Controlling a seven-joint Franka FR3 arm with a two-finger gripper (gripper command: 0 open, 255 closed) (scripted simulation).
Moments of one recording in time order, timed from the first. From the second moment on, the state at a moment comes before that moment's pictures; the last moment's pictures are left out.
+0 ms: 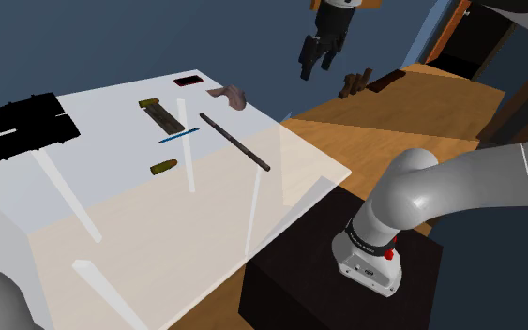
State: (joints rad) arm -0.01 -0.78 -0.05 -2.27 -0.12 1.60 0.03
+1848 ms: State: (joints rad) arm 0.24 0.05 -0.12 -1.97 0.01 2.08 -0.71
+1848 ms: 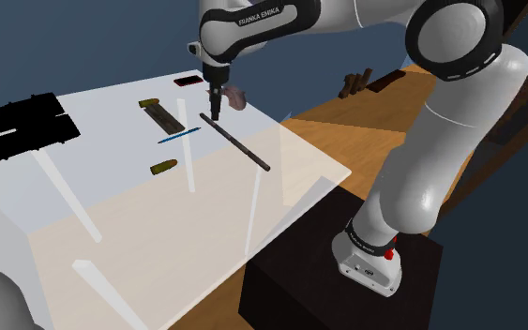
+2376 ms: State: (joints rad) arm 0.28 0.28 -0.05 -1.81 0.04 2.12 -0.91
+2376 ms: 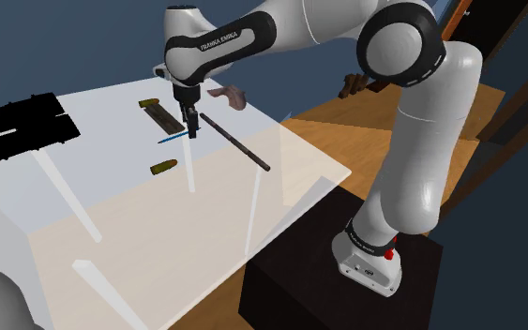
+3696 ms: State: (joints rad) arm 0.33 0.57 0.04 -1.65 0.03 2.22 -1.10
